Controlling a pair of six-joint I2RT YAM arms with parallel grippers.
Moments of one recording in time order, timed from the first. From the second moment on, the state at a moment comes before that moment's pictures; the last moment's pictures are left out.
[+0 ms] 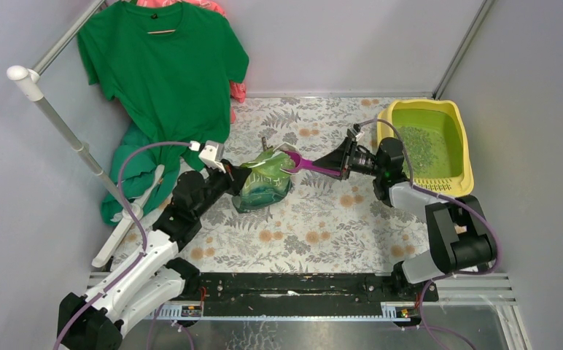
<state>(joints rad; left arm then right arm) -0.49 0.79 0.52 0.16 0.09 -0.35 0.25 1.47 0.66 0.70 -1.01 1.33</state>
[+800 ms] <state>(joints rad) -0.49 0.81 0.52 0.18 0.09 -0.36 0.22 1.57 0.54 1.12 -1.00 1.63</state>
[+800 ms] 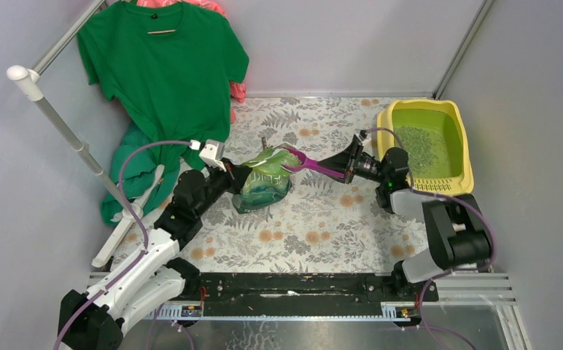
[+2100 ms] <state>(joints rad) -0.49 0.82 0.52 0.18 0.09 -0.36 0.08 1.14 0.50 0.57 -0.96 1.46</state>
